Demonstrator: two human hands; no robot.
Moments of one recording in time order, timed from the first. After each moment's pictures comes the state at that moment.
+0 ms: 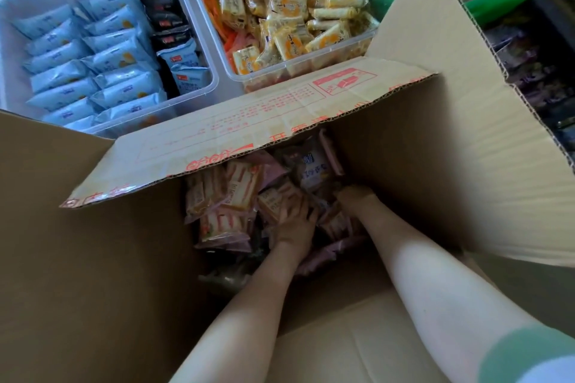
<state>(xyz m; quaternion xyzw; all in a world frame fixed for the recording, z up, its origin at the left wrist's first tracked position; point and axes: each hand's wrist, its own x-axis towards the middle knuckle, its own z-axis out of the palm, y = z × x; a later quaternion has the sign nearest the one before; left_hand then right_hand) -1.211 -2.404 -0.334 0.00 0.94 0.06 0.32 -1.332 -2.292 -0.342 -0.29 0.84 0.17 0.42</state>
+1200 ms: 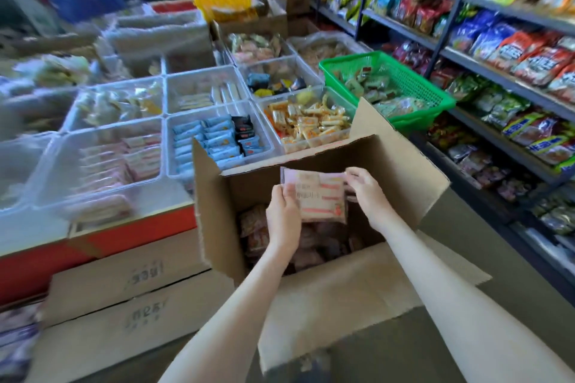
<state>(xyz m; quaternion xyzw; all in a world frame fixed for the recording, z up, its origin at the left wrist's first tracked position) -1.103 -2.416 -0.095 -0.30 0.71 0.59 -0.22 -1.208 -2.285 -0.092 -0.06 0.77 -0.61 0.19</state>
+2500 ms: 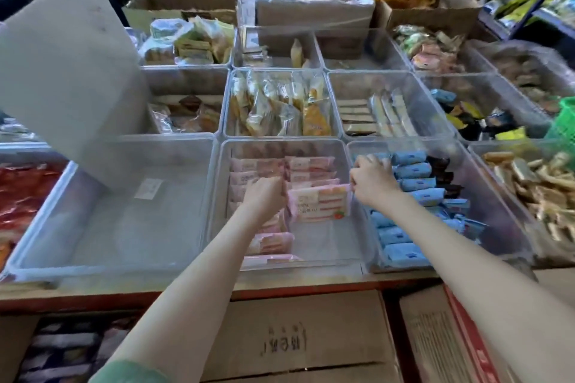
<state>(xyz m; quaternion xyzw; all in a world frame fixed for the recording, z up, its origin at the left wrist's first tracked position) -1.104 -3.020 -0.149 -0.27 0.94 0.19 0.02 -1.250 -2.859 -0.113 -0.42 0.90 0.11 0.04</state>
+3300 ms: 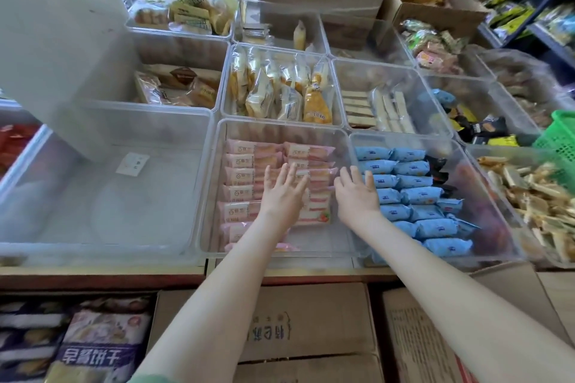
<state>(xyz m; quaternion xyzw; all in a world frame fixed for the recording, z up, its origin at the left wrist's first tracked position) -1.110 -2.985 -0.195 -0.19 0.98 0.06 0.07 -1.205 -2.868 -0.158 -0.42 0.88 0.23 0.01</state>
